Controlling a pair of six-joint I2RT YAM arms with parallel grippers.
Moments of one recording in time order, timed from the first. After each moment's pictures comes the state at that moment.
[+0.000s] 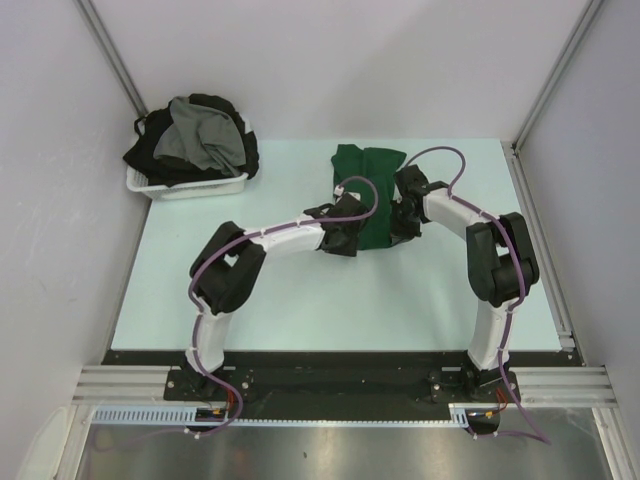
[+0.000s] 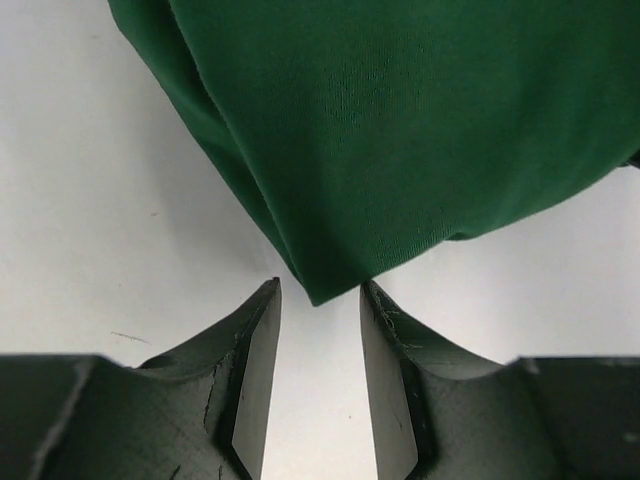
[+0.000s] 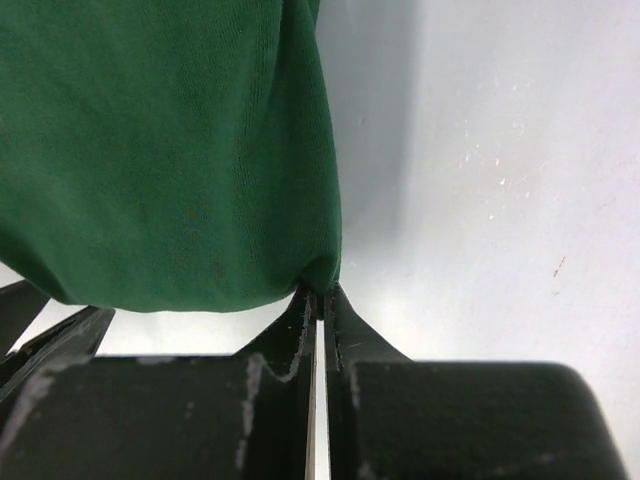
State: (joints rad) left arm -0.78 2.05 1.47 -0.44 -0.16 -0.53; right arm 0.33 1.94 1.39 -0.63 -0.05 0.39
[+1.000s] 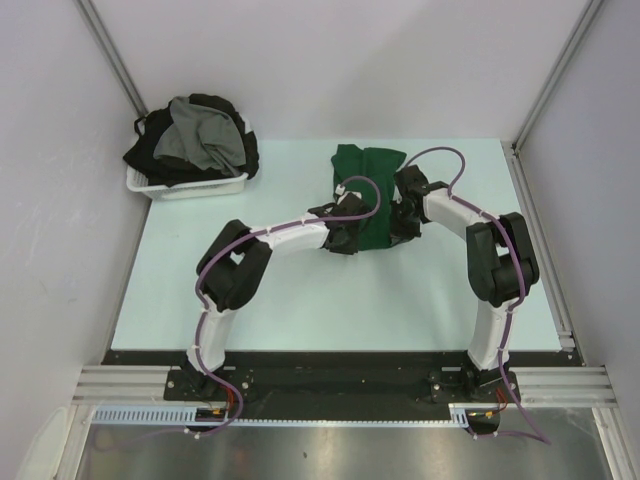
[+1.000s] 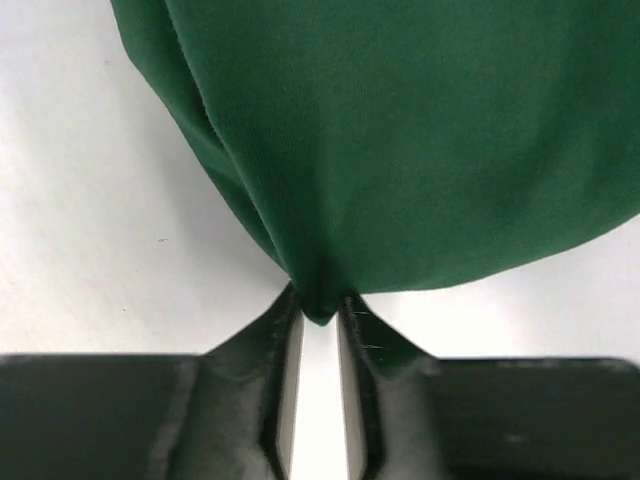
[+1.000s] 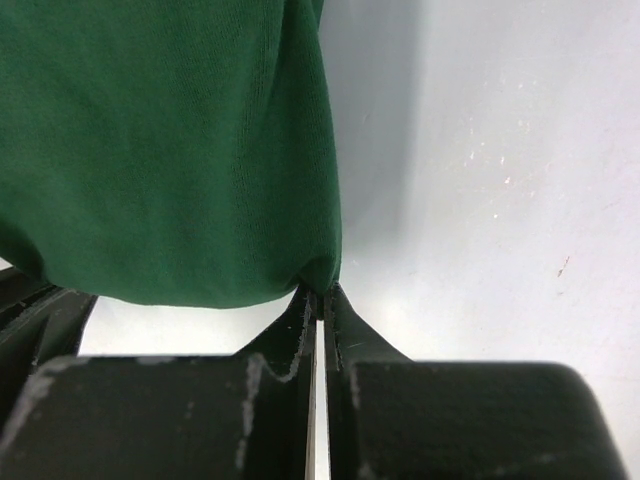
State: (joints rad) left arm -0.78 2.11 1.52 -0.45 -0.20 -0.54; right arm 0.33 1.94 1.38 -0.63 -0.06 0.39
